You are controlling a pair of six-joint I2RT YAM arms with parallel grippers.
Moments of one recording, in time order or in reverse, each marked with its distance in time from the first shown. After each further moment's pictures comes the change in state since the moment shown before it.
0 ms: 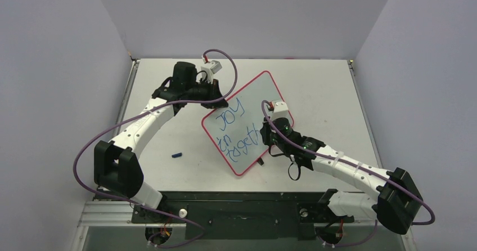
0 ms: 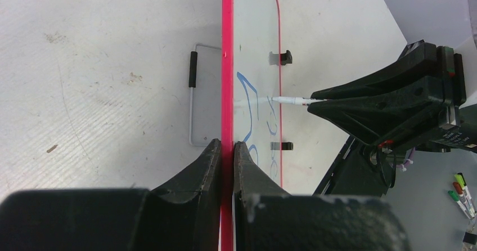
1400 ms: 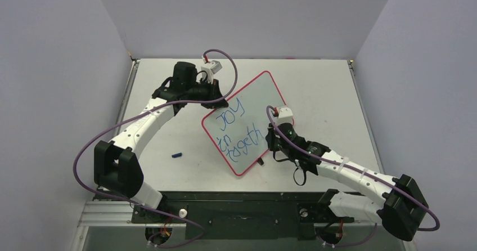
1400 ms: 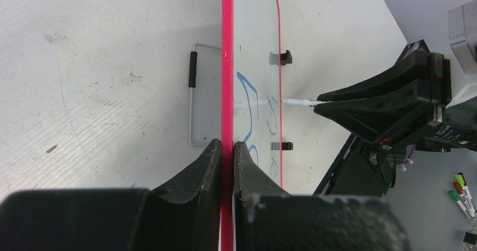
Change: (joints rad) left arm -0.003 0.000 0.000 0.000 -0.001 0.000; right arm -0.005 -0.075 -0.077 -0.069 -0.001 0.023
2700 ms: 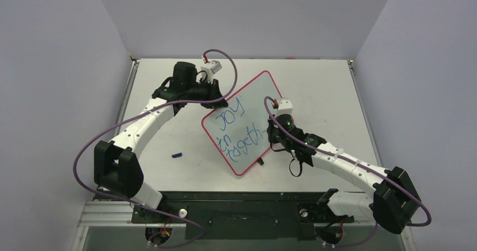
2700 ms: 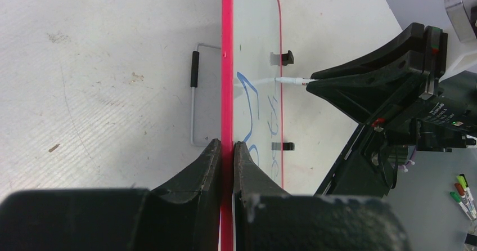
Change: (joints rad) left arm 0.000 0.000 0.000 0.000 -0.003 0.000; right arm -0.070 0.095 0.076 0.018 0.004 -0.031
